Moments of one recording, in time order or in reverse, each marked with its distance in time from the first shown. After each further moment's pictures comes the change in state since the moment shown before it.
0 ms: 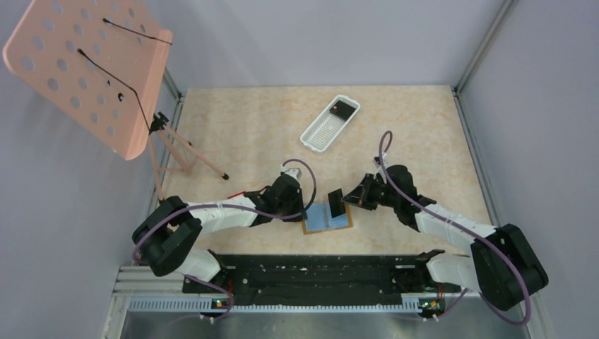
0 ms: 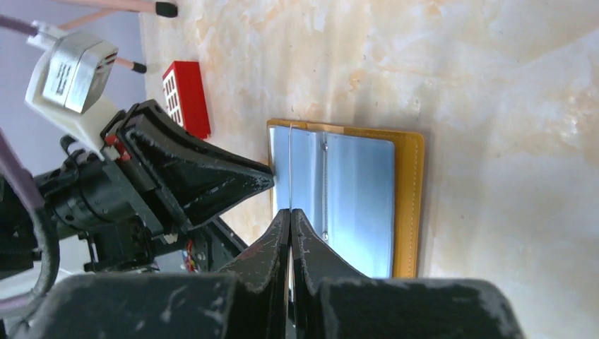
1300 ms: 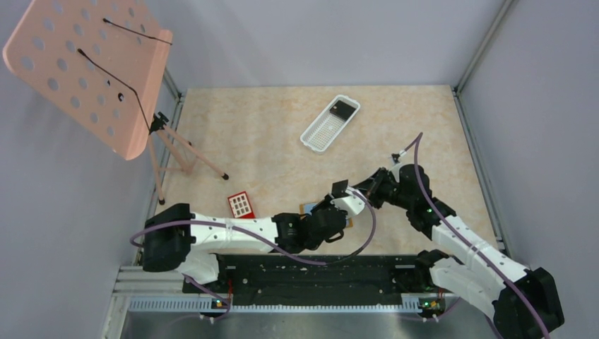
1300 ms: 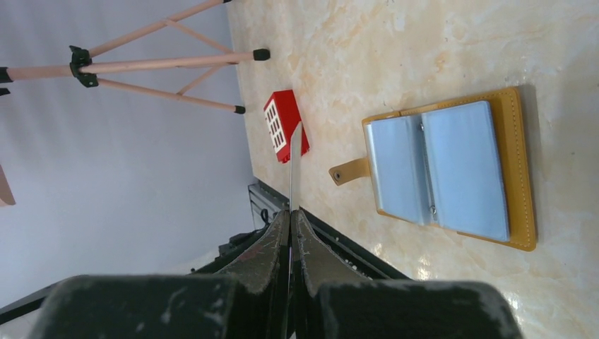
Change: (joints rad) left arm -0.535 0.013 0.270 0.055 -0.716 0.774; right arm 0.000 -0.304 0.070 -0.262 0.051 0.351
